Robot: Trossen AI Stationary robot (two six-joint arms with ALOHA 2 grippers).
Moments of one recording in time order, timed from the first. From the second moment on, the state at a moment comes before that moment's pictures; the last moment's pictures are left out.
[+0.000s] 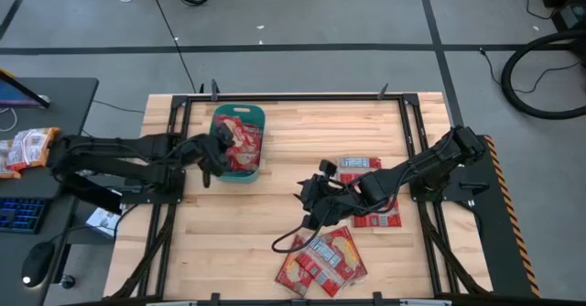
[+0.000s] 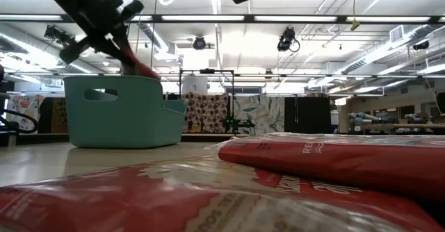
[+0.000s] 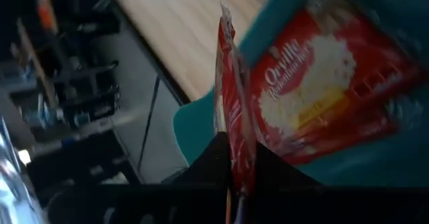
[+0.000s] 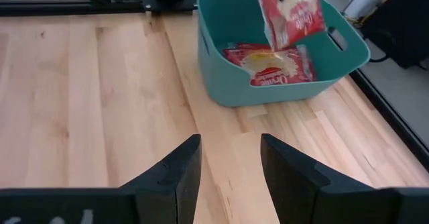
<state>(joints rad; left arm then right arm) 0.06 0.89 0.68 -0.56 -0.51 1.26 0.41 1.70 1.43 -0.53 0.68 0.38</state>
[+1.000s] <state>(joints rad) 0.04 1.06 0.68 -0.59 -0.47 1.60 0.41 1.70 1.42 -0.51 0.65 0.35</state>
